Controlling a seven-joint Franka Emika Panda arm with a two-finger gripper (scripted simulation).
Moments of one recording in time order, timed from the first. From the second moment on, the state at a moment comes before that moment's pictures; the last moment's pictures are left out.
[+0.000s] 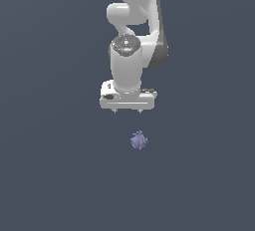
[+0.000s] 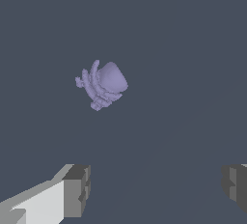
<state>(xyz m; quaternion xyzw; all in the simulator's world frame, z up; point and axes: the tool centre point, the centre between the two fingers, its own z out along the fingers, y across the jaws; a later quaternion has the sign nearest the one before) -0.004 0.000 0.169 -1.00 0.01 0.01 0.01</state>
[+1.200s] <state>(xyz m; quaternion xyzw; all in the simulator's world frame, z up) 0.005 0.008 0.150 -1.00 -0.04 0.02 0.00</state>
